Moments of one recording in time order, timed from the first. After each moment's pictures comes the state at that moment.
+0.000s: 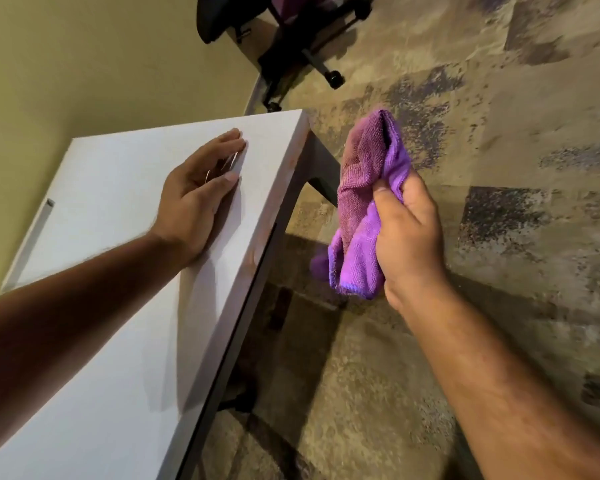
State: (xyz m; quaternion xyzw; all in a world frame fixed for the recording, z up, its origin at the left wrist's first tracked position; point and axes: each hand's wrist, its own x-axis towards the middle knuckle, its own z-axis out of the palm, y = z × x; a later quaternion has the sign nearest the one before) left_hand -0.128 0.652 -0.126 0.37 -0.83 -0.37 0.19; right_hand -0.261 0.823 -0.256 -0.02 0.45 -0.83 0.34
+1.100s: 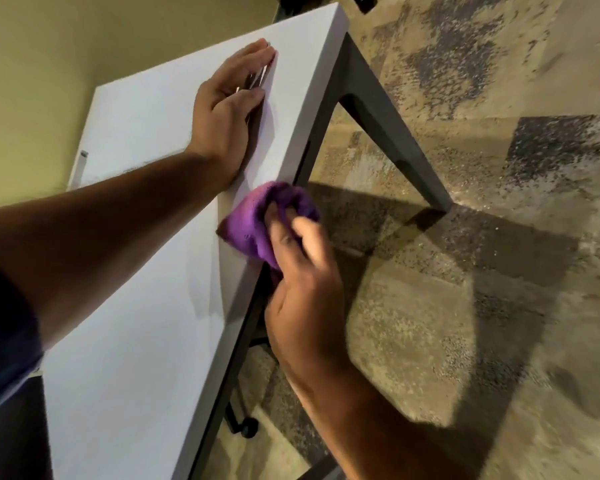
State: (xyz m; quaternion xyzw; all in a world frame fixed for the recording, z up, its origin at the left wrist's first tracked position) left_hand -0.132 0.656 -0.129 0.38 -0.82 -0.38 0.21; right_hand -0.068 0.864 -0.205 -0.28 0.64 -0.68 0.20
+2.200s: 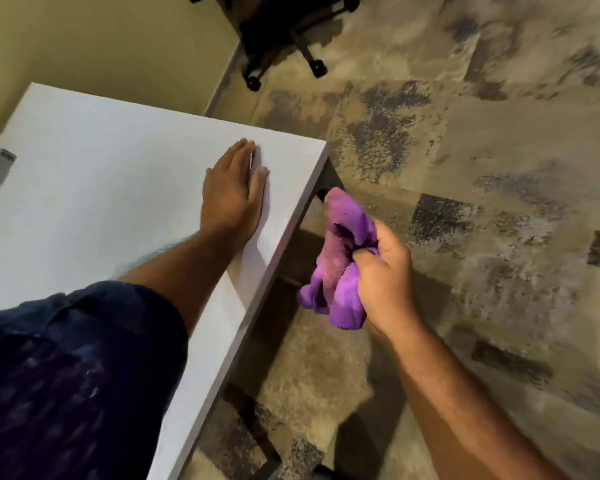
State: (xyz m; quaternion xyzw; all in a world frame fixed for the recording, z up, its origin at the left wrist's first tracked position) left_hand -0.135 0.658 -0.120 0.45 -0.88 -0.09 0.10; right_hand -0.236 0.879 -0.177 -0.09 0.60 -0.69 0.39
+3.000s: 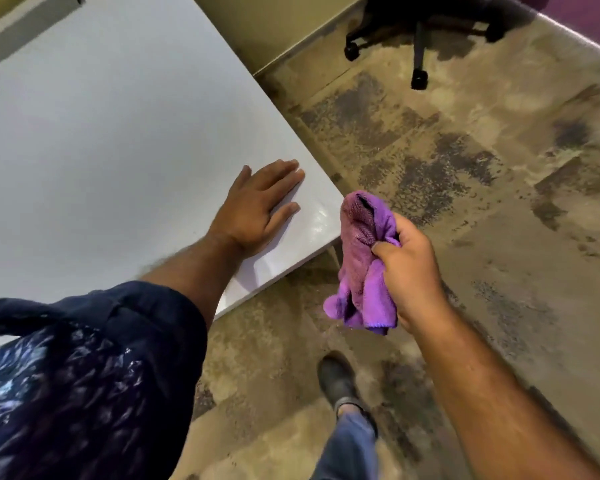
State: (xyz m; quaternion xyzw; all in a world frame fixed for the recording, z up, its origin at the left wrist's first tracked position) left_hand -0.143 0.654 -0.107 0.50 -0.86 -0.10 0.04; right_hand -0.383 0.770 -0.119 -0.29 0.60 -0.50 0.56
